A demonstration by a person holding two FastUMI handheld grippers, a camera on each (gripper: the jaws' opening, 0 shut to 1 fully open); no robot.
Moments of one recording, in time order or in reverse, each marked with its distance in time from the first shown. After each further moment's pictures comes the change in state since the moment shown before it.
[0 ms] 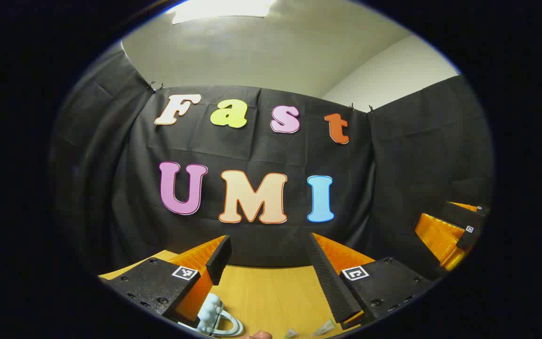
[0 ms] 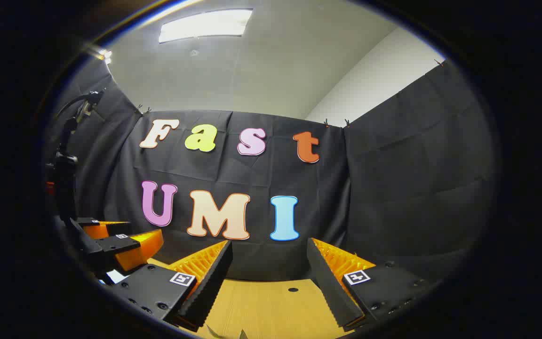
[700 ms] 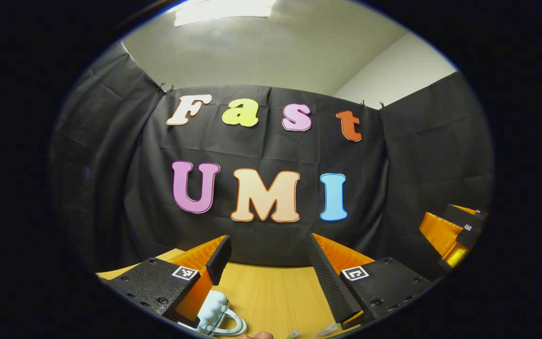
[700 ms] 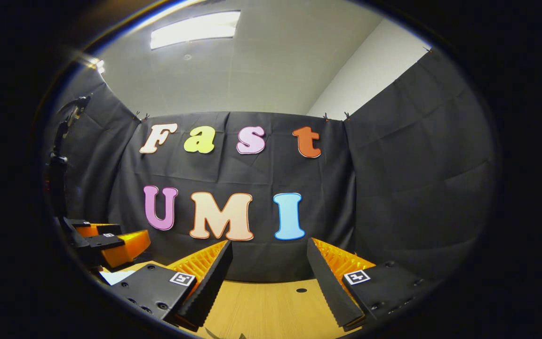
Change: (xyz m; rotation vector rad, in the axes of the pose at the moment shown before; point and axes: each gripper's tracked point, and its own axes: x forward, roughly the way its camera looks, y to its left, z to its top) left arm 0.003 0.009 -0.024 0.013 0.023 0.095; right arm 0.030 -0.022 -0.027 0.052 -0.001 0.040
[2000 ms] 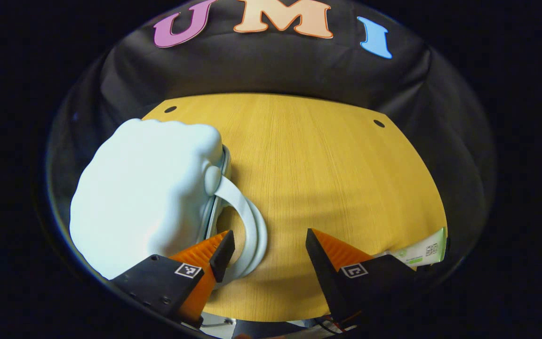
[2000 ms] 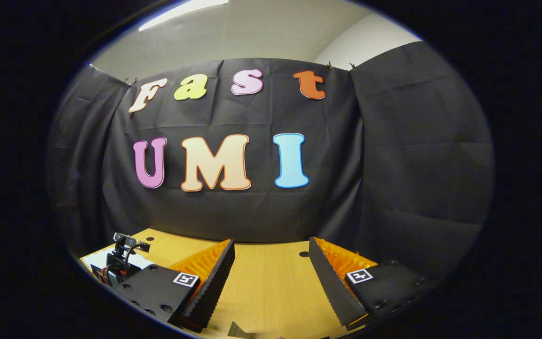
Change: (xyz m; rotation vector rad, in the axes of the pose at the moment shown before) left arm -0.031 0.060 -0.356 -0.042 1.084 0.027; right arm 0.047 0.001 -0.124 -0.013 0.332 -0.018
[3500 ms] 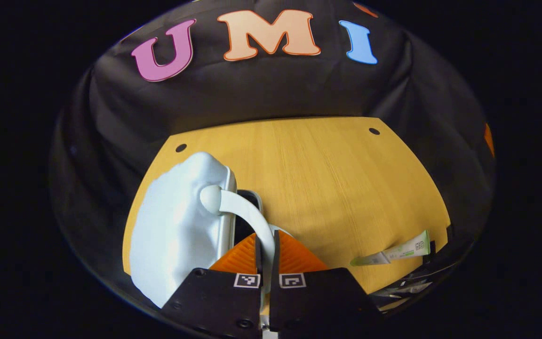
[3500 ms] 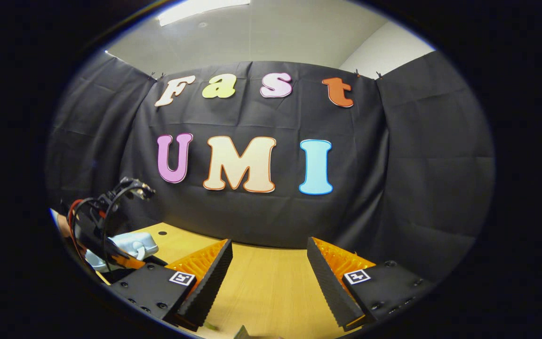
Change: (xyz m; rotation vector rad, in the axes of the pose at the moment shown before) left arm -0.070 0.007 0.072 0.165 -0.095 0.041; right arm 0.007 0.052 -0.009 -0.060 -0.050 0.149
